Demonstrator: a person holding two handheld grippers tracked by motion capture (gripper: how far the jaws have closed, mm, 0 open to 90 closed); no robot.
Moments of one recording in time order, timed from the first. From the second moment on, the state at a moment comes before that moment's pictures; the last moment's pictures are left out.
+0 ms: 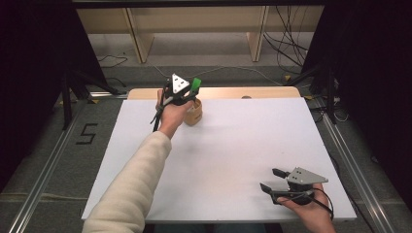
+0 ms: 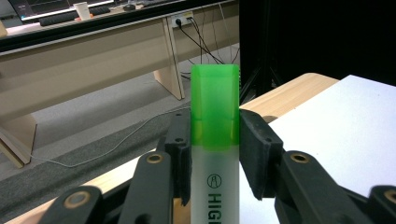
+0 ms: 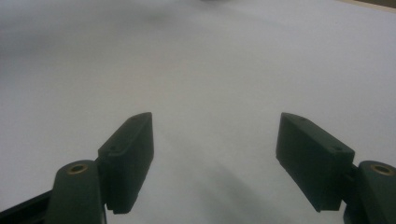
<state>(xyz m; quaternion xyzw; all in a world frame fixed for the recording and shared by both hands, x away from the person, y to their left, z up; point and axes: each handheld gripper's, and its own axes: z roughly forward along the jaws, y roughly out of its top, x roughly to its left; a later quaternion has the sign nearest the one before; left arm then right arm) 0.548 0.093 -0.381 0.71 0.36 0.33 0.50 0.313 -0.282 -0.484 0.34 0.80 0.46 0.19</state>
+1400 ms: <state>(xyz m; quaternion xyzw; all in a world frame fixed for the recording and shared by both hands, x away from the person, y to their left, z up) 0.592 0.100 -0.386 0.69 0.38 0.34 0.51 0.313 -0.283 -0.484 0.34 0.80 0.46 0.19</state>
